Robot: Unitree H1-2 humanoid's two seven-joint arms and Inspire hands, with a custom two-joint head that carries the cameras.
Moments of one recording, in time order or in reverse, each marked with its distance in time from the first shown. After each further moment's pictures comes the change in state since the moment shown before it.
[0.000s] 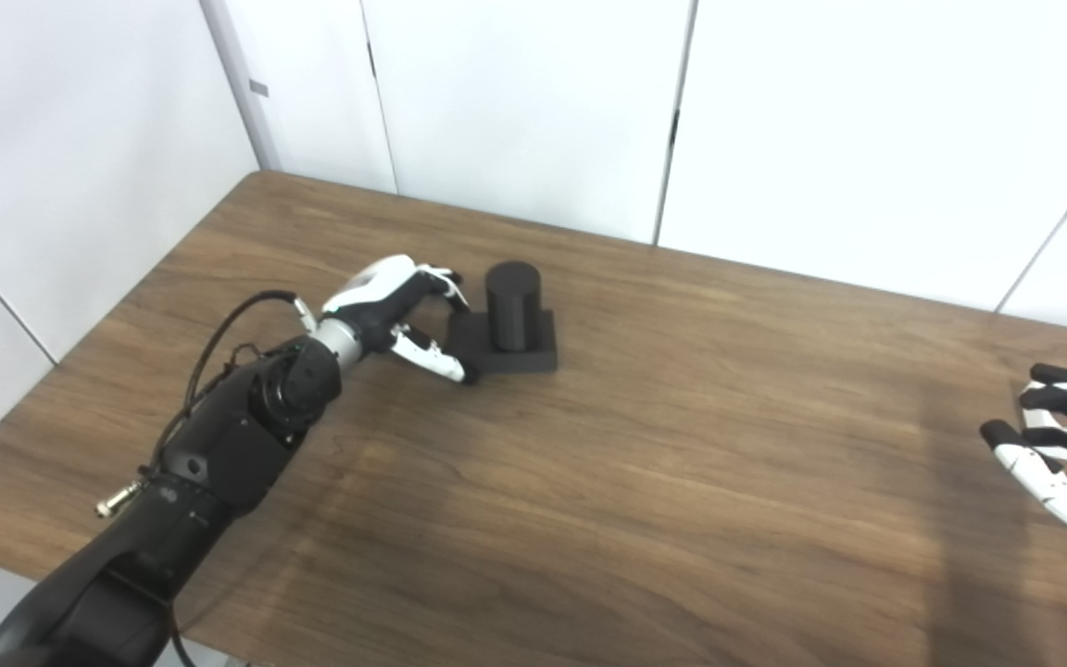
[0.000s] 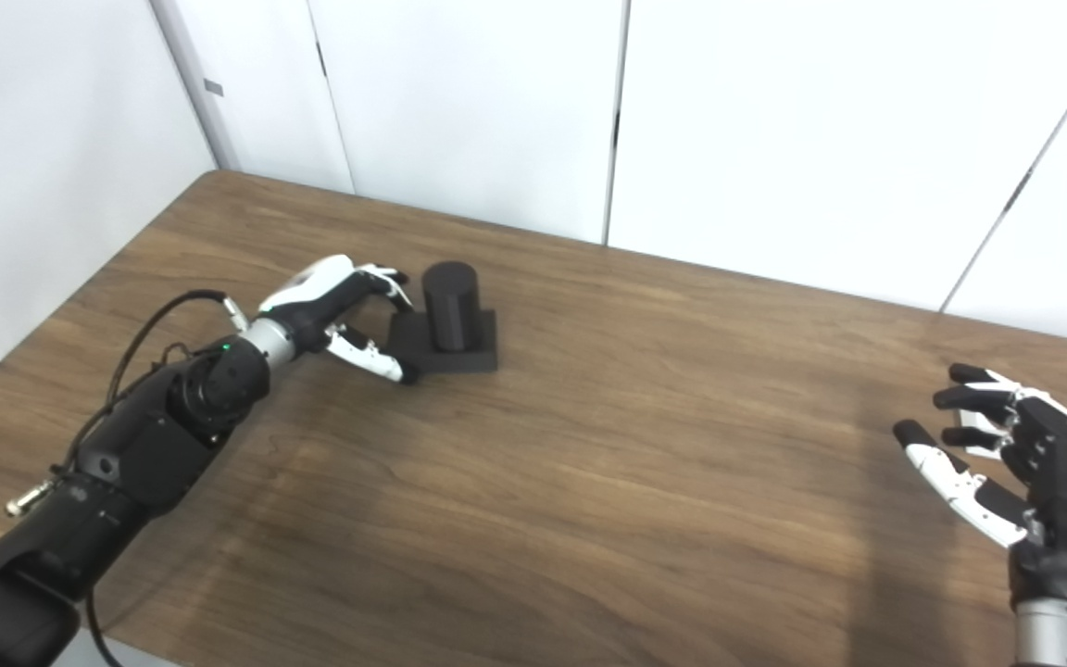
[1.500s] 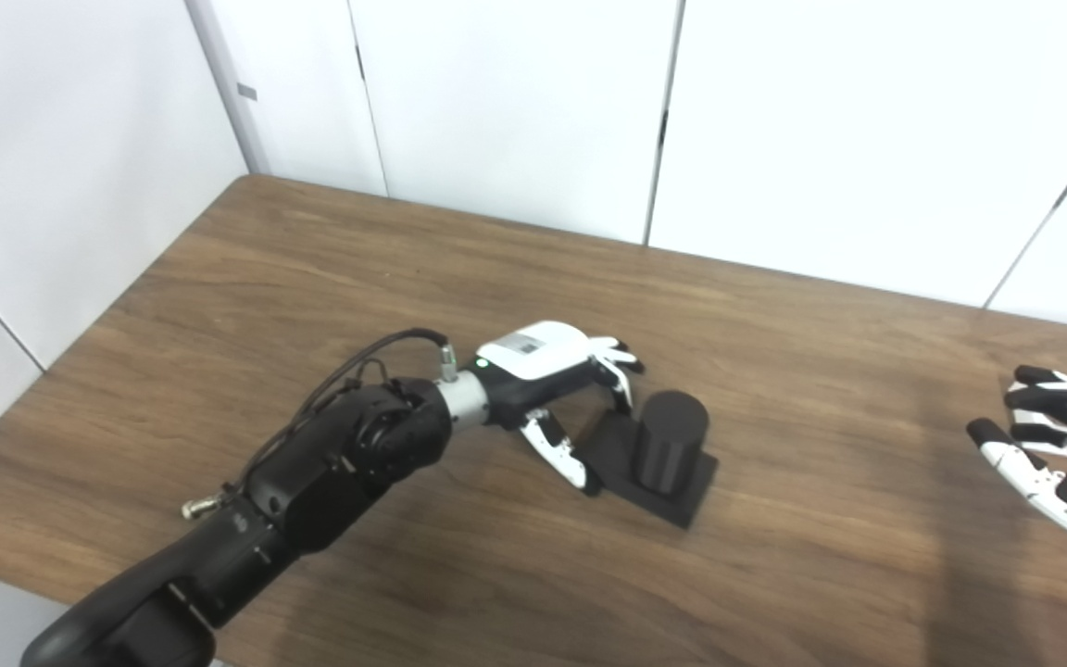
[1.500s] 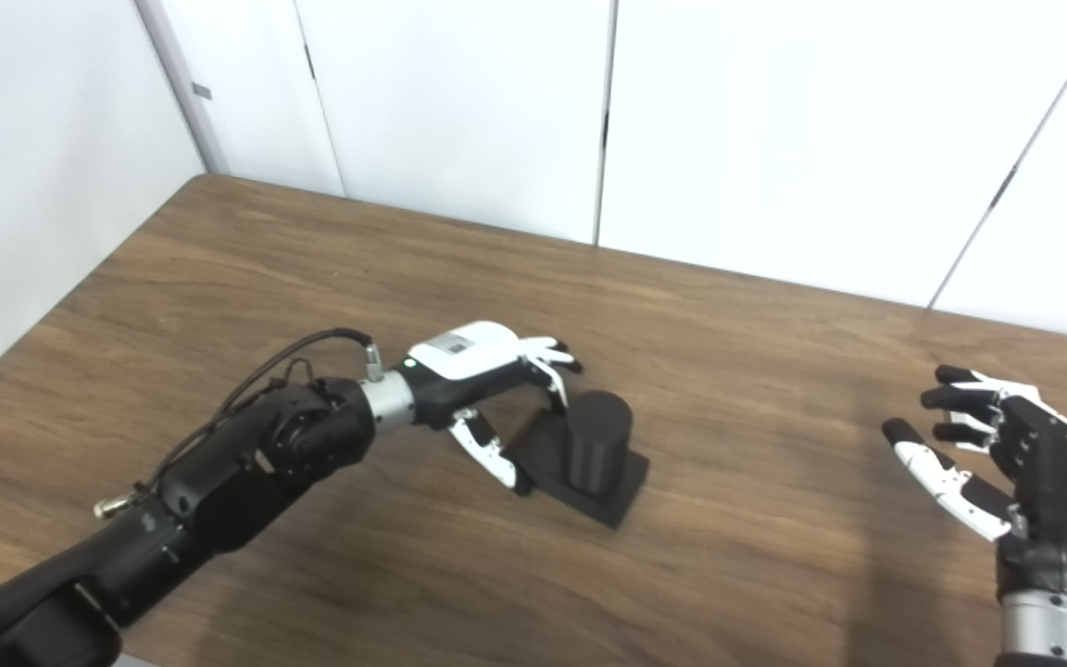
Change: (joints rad) left arm -0.034 -0.098 -0.293 -0.207 0.163 -0.179 -0.106; right arm -0.002 -0.003 -0.001 0.045 -0.005 -0.026 -0.011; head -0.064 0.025
